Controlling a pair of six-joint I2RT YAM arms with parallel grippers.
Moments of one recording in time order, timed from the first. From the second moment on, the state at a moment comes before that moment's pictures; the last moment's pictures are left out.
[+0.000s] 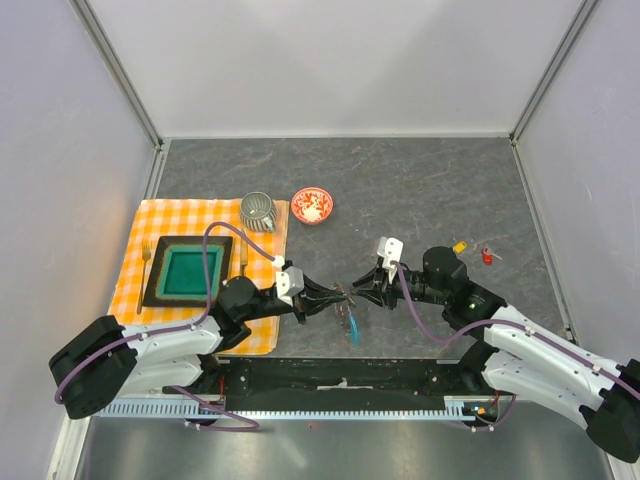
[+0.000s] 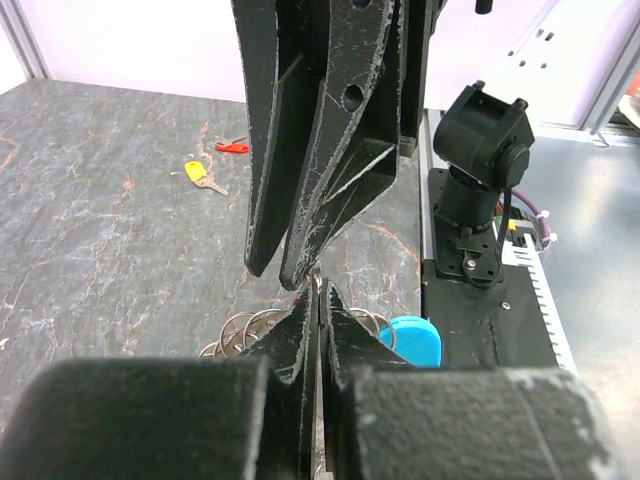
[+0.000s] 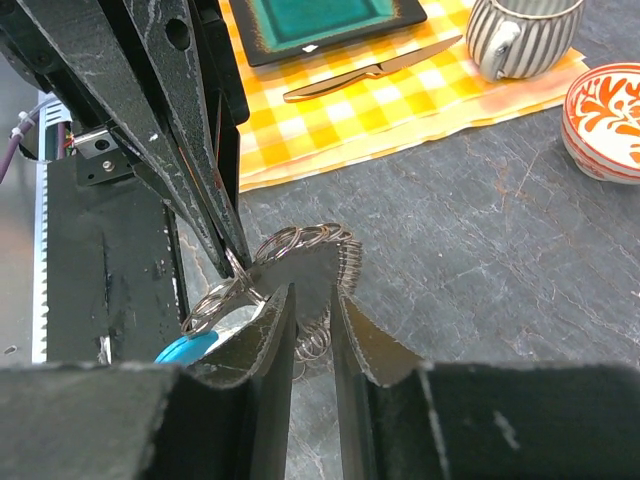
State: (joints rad) left arm -0.92 1.07 0.23 1.00 0.48 -0.10; right arm 0.77 0.84 0.51 0.06 -0.49 -0.06
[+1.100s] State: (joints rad) left arm -0.92 1.08 0.23 1.01 0.50 -0.10; right arm 0.77 0.78 0.52 0.01 -0.50 0.01
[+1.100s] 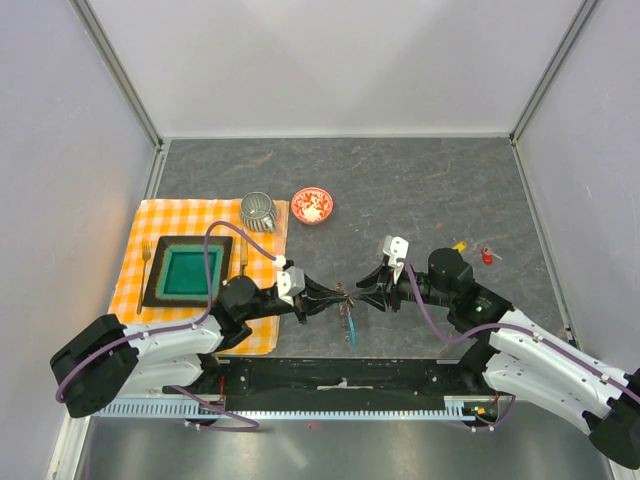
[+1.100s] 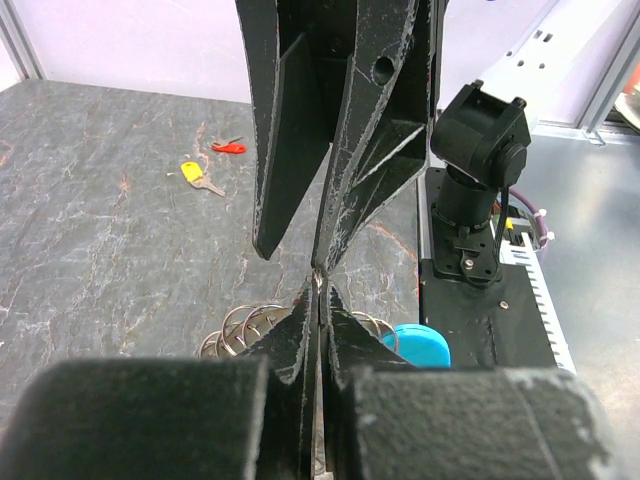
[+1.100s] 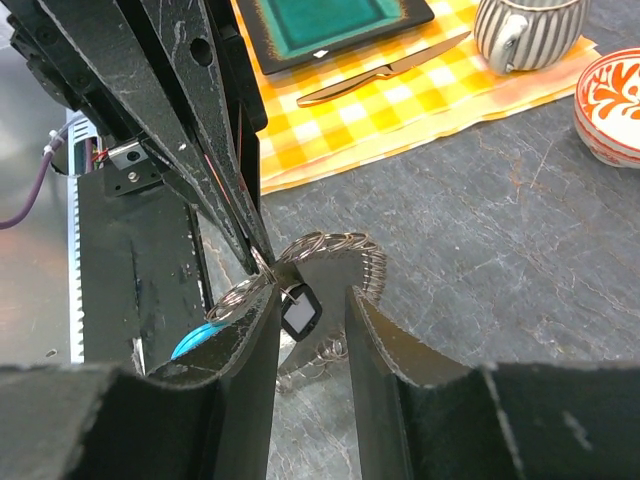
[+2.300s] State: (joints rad) left arm -0.92 1.07 0.27 1.02 0.56 -0.10; right arm 0.77 0.85 0.52 0.05 -0.59 0.01
